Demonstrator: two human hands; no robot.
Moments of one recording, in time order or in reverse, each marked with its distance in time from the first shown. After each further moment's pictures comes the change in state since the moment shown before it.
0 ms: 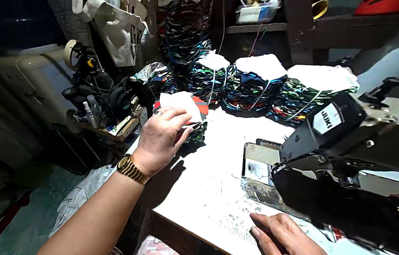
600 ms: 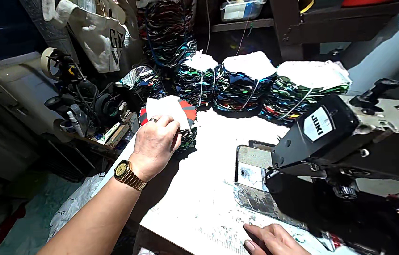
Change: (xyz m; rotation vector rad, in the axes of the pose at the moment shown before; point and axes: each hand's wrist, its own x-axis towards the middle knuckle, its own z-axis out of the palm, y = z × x) left_hand 0.016 -0.006 0.033 0.250 -0.152 -0.039; right_hand 0.004 0.000 -0.001 0.051 -0.058 0.055
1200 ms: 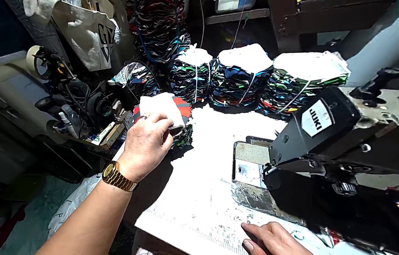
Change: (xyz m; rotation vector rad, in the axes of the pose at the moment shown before) left_hand 0.001 -0.003 -0.006 -0.133 -0.060 -0.076; right_hand 0.000 0.002 0.000 0.019 0.010 -0.007
